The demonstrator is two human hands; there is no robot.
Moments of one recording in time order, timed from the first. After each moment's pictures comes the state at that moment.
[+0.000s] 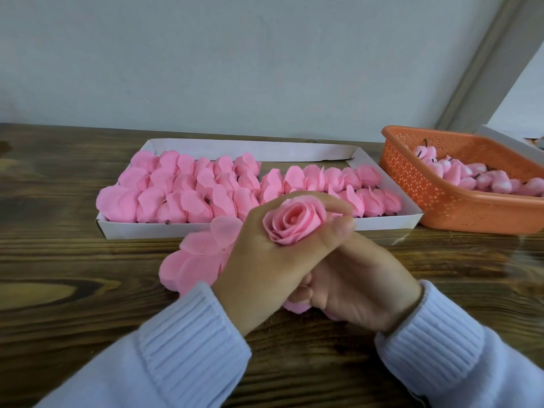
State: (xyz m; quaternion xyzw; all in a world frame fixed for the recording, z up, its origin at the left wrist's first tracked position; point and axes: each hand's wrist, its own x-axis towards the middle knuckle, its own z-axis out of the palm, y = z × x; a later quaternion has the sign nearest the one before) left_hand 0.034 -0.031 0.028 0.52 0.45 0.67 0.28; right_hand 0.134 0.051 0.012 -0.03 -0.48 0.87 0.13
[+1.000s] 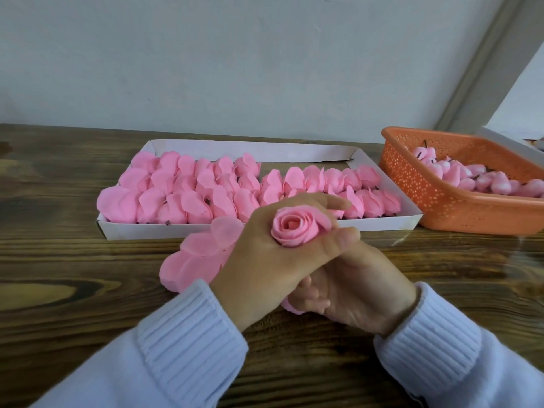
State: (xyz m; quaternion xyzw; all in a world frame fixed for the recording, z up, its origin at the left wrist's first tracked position) left_hand 0.028 -0.026 0.026 0.55 0.42 0.66 0.31; right_hand 0.135 0.053 0.009 -0.03 -0.50 0.86 0.10
